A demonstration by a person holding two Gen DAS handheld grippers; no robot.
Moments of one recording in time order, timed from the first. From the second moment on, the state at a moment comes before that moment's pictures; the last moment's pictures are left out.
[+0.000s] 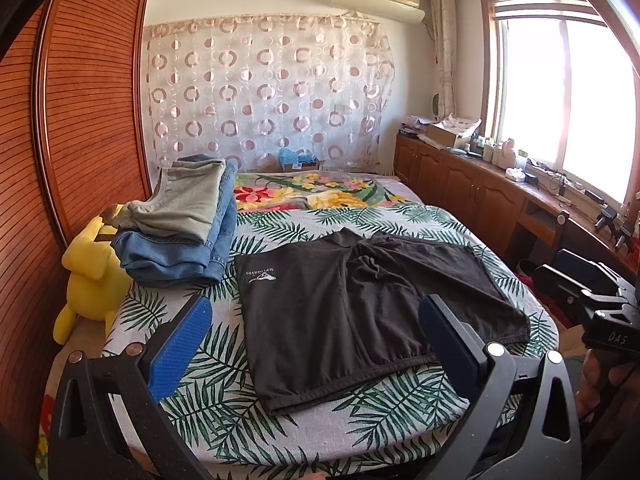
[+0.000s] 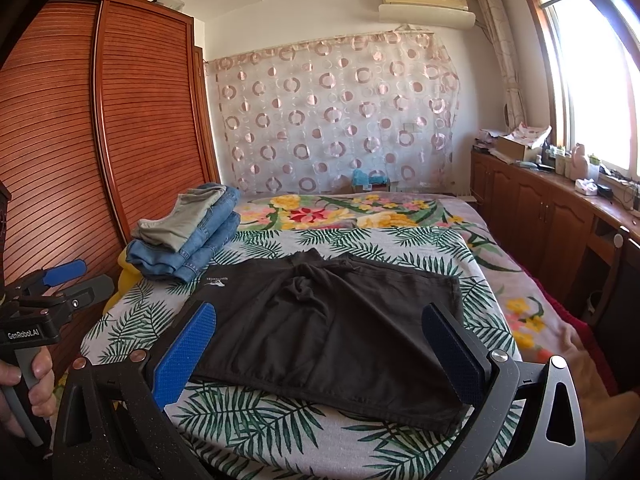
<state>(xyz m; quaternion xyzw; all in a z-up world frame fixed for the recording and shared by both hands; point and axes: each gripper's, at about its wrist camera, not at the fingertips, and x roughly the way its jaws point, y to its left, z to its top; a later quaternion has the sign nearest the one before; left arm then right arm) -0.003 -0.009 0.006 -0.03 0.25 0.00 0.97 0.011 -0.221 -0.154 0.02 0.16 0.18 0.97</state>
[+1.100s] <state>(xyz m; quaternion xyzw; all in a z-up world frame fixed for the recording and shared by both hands) 0.037 0.030 -0.077 -0.02 0.36 0.00 0.93 0.032 -0.239 -0.173 -0.01 0.24 0.12 0.96</state>
